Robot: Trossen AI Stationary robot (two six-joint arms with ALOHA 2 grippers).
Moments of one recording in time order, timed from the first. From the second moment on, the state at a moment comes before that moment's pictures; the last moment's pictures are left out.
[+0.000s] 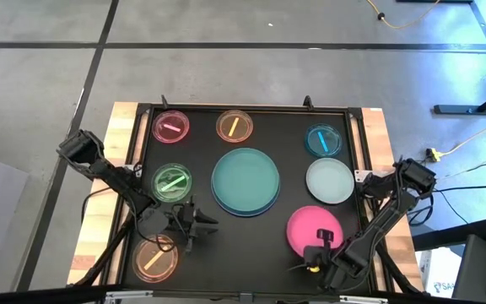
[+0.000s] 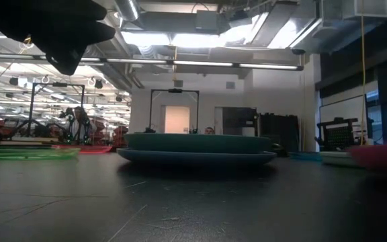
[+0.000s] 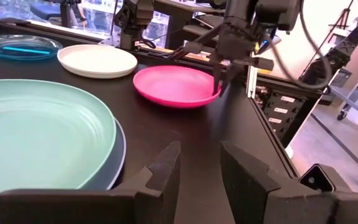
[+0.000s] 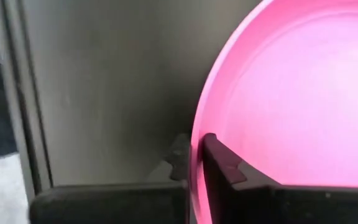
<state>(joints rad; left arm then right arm) -0.68 1.49 0.46 0.80 -0.66 -0.39 0.94 1.75 1.11 -0.70 0.19 1.05</state>
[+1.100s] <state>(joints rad) -0.68 1.49 0.46 0.80 -0.61 -0.39 0.53 1.75 1.35 -0.74 0.49 0.14</state>
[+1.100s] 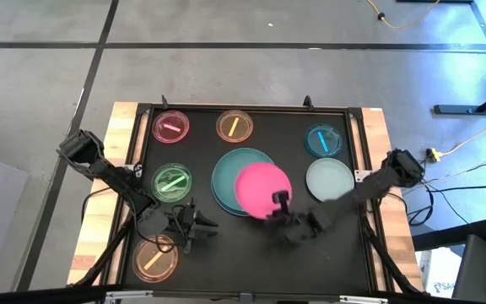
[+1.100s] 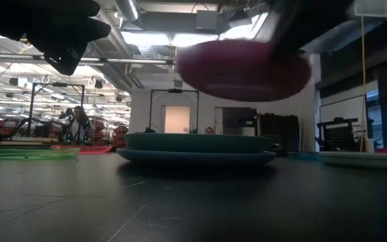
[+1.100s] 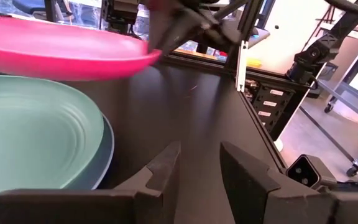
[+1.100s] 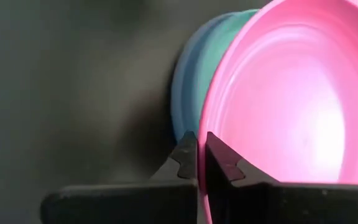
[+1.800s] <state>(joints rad) -0.68 1.49 0.46 0.80 -0.61 -0.39 0.21 1.76 1.13 -0.30 0.17 0.14</state>
